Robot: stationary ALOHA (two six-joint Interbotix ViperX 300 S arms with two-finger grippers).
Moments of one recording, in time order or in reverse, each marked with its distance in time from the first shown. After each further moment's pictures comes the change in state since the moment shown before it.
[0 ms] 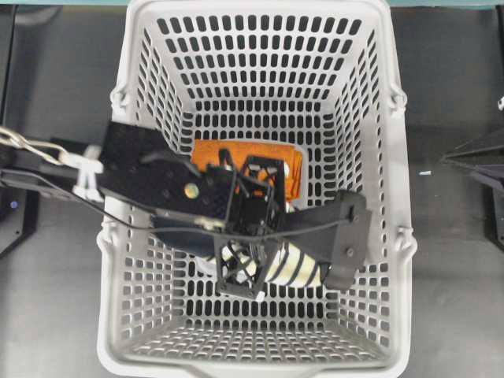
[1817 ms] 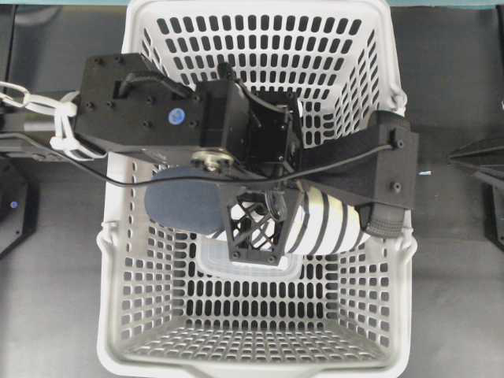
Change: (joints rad) left arm 0.044 0.075 -0.440 0.000 0.339 -0.034; right arm 0.000 -0.028 0.008 0.003 0.018 0.000
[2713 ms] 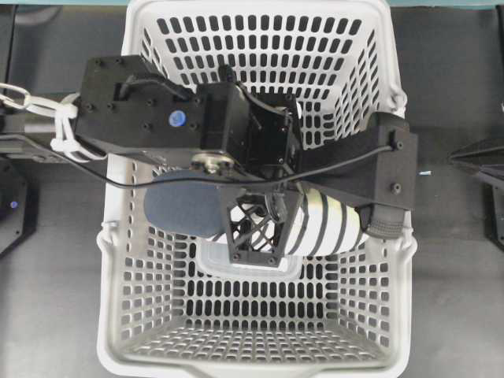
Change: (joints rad) left arm -0.002 0.002 0.000 0.000 0.006 -0.011; right arm 0.000 -0.011 0.008 -0.002 0.000 0.041
